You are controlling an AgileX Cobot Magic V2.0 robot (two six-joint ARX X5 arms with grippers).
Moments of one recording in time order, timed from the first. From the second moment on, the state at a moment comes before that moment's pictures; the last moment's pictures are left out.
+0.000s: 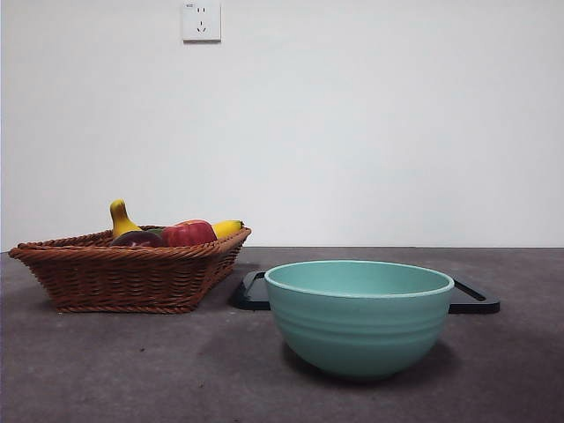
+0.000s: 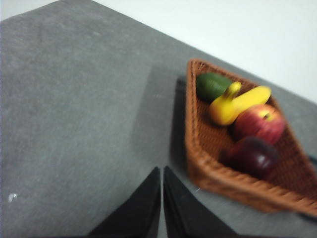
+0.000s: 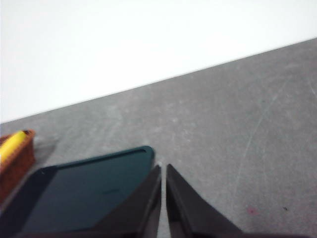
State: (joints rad) left arm 0.08 0.02 0.15 -0.35 0.10 -0.38; right arm -0.03 0.01 0.15 -0.22 -0.12 0.33
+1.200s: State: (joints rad) left arm 0.03 0.55 0.85 -0.88 0.51 -0.06; right arm 0.00 0.59 0.91 -0.94 -0.48 0.02
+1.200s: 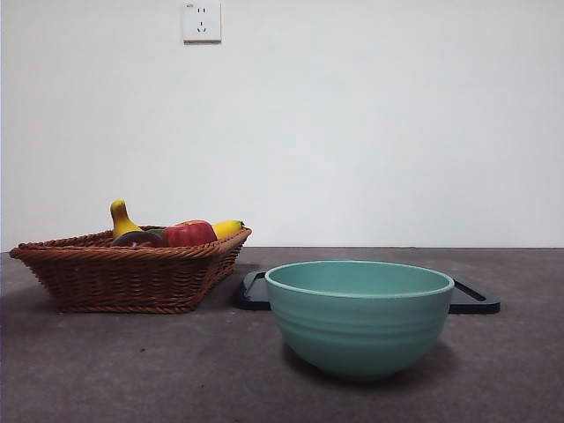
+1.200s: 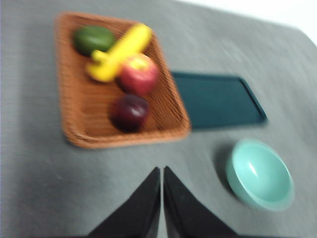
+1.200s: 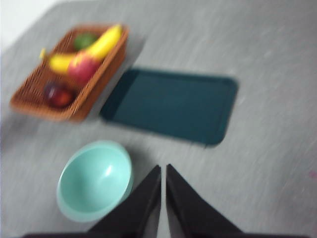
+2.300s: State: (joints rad) left arm -0.04 0.63 0.89 -0.98 0.53 0.05; right arm 0.10 0.67 0.98 -1.08 -0.47 -0.07
